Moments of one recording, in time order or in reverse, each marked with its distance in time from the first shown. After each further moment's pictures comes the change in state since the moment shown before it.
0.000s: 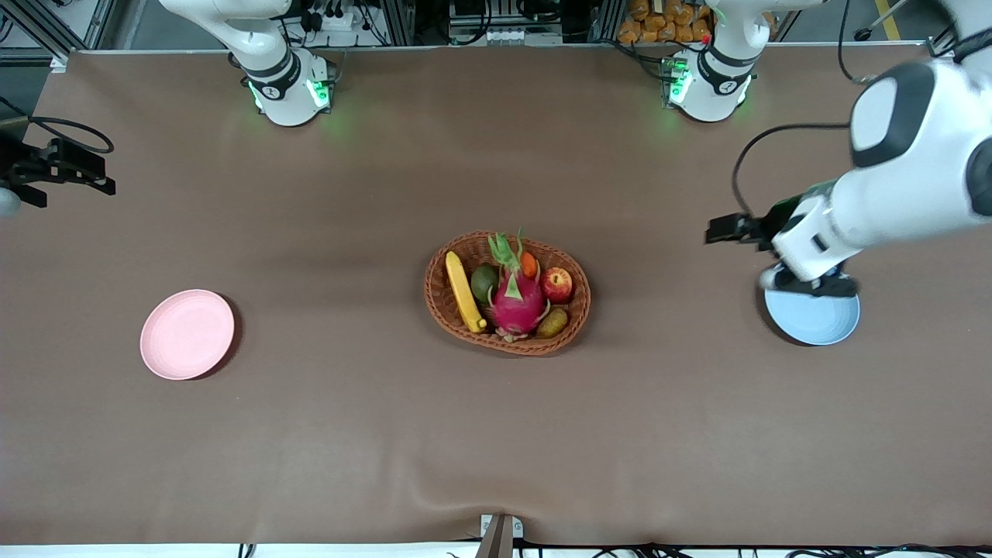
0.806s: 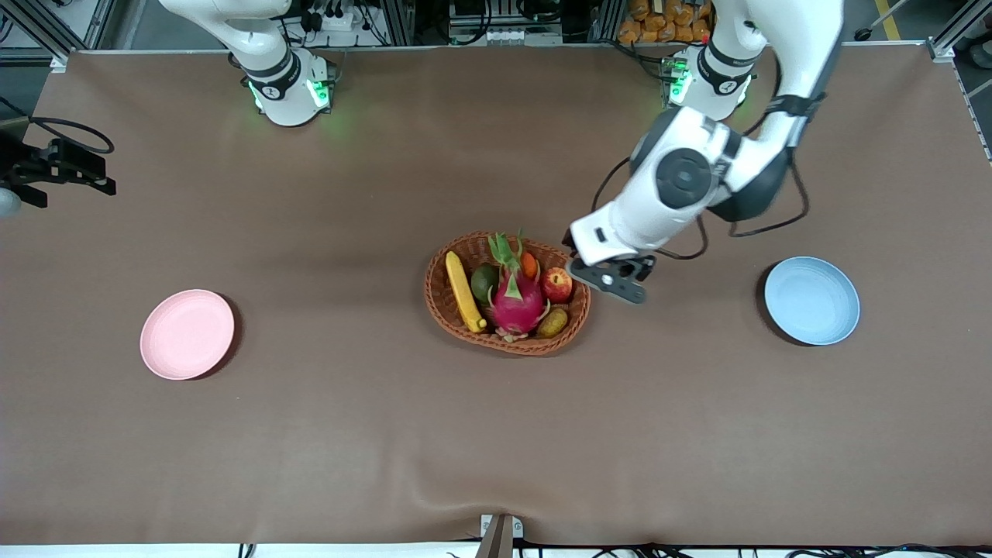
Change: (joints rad) left arm -0.368 0.109 -0.028 -0.172 0.247 0.510 0.022; right arm 0.000 0.001 0.000 0.000 0.000 0.000 0.000
